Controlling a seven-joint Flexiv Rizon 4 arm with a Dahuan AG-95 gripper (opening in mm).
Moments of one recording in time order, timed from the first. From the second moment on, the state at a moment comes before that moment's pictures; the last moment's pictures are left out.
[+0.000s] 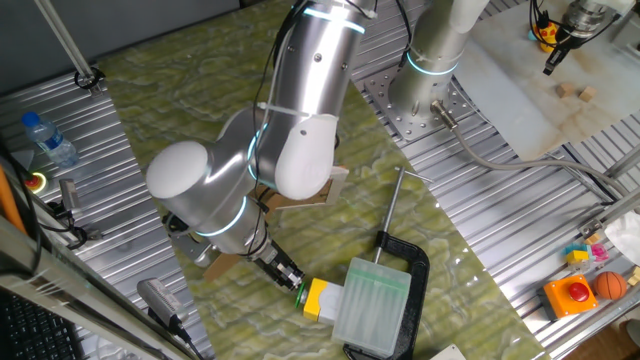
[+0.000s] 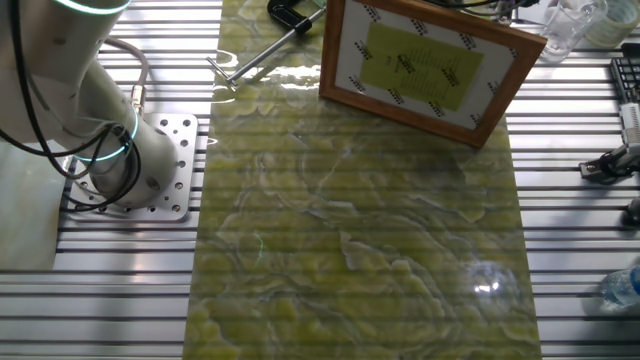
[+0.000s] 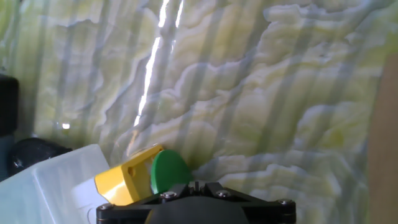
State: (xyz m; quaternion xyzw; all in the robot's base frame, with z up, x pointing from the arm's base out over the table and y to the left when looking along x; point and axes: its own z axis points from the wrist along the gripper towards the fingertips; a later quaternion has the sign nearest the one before) arm 0.534 0.311 0.036 0.17 -0.96 -0.19 0.11
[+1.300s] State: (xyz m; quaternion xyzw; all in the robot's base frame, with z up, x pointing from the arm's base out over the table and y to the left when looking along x) arm 0.532 0.311 0.038 0.17 -0.97 -0.16 0.08
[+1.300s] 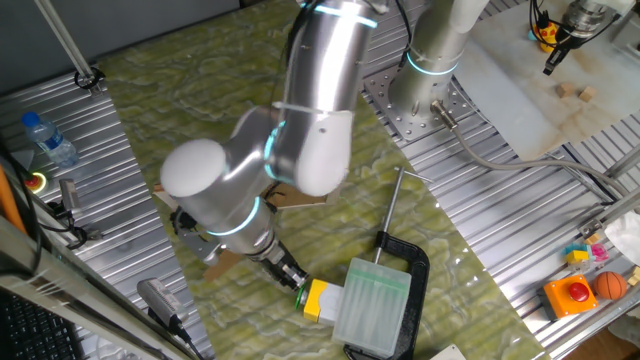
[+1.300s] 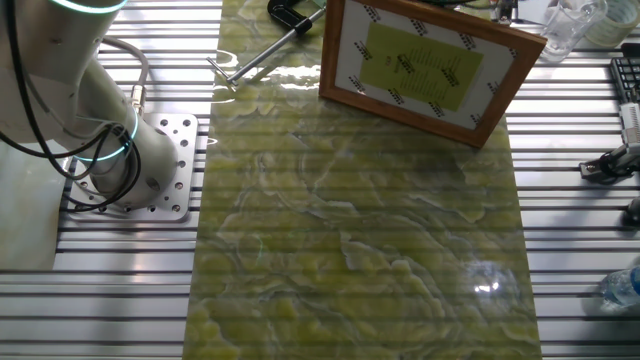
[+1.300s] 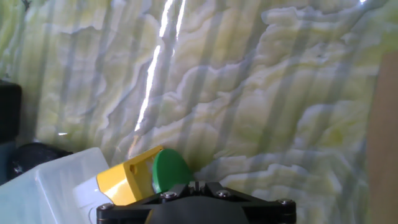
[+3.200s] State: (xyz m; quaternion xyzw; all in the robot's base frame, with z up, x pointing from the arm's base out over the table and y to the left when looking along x) arm 0.532 0.312 0.036 0.19 -0.98 -0.07 0.04
